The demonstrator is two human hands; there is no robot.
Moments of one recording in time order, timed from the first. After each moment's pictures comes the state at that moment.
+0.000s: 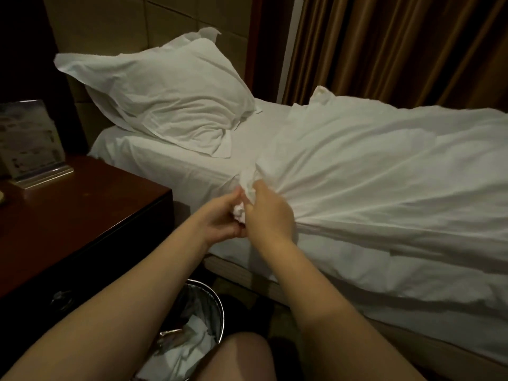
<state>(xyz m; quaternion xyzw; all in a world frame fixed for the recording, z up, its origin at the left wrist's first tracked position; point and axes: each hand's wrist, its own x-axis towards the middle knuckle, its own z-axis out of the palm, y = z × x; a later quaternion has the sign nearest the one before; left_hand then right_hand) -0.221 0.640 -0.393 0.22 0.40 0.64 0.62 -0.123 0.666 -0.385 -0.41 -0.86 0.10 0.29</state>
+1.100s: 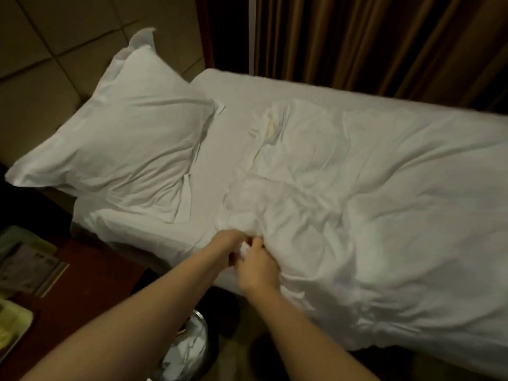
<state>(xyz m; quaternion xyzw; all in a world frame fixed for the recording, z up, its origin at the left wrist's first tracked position) -0.156 0.786 -0.146 0.12 0.75 0.37 0.54 -0.072 0.774 -0.172 -0.59 -0.73 0.34 0.06</state>
